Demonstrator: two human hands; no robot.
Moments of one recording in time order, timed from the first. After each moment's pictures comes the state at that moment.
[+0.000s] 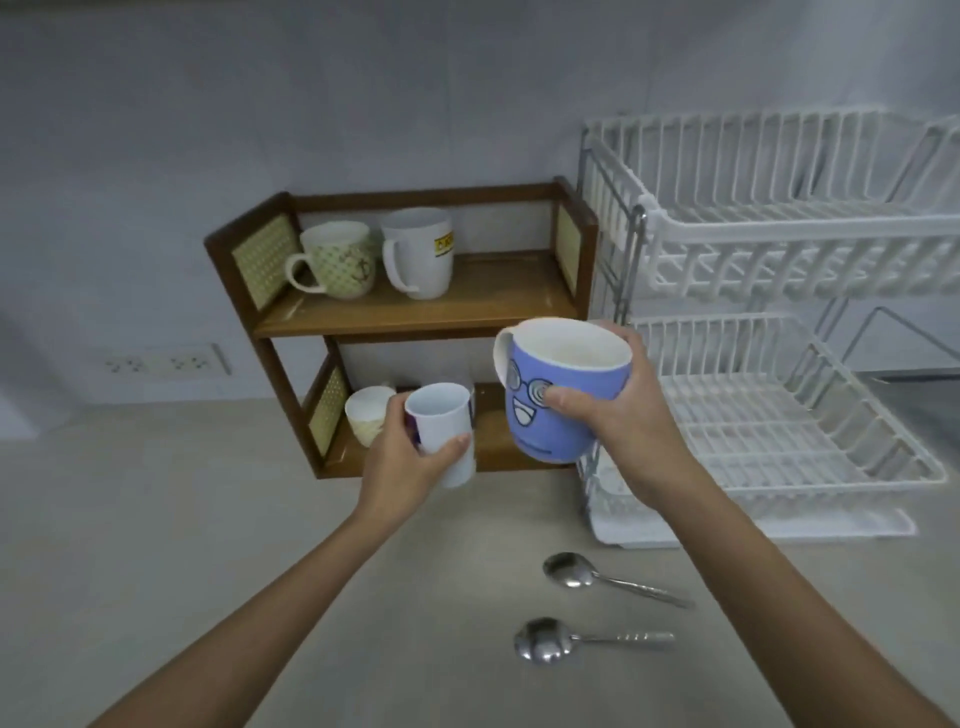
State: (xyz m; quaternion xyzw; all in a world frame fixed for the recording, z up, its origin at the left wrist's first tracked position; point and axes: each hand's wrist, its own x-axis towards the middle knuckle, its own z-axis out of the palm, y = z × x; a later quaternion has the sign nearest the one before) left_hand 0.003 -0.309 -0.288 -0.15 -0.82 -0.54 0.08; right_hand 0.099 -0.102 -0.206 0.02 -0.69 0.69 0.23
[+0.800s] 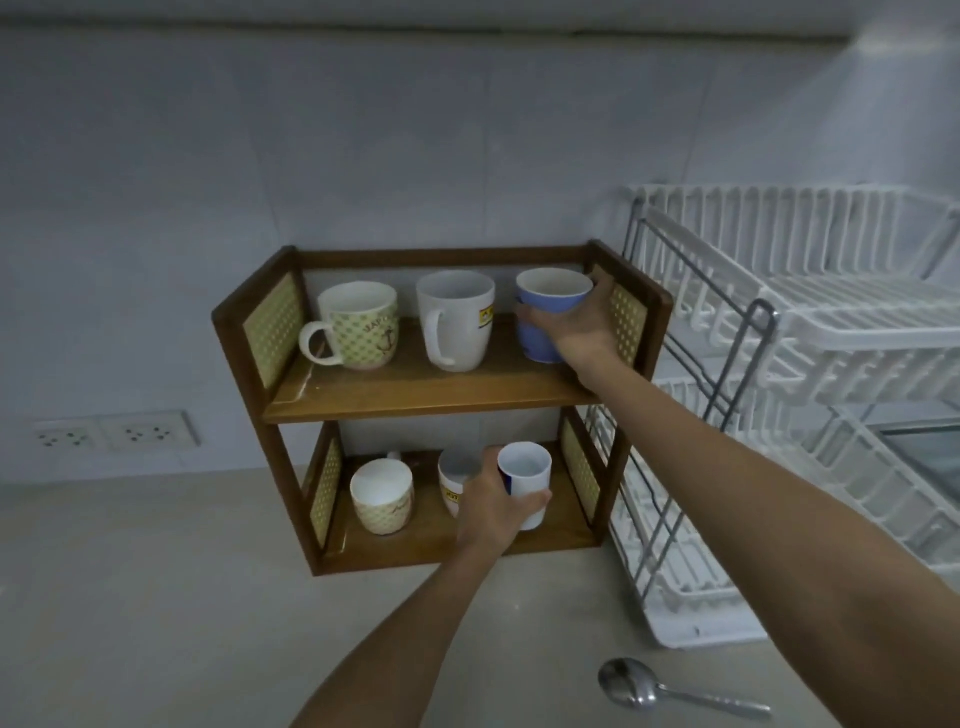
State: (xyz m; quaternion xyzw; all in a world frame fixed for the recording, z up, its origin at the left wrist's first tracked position) left_hand -0.096 -0.242 -0.324 -0.17 -0.85 -0.50 -0.03; right_hand -0.139 -0.101 -0.162 -0.18 -0.77 0.51 0.33
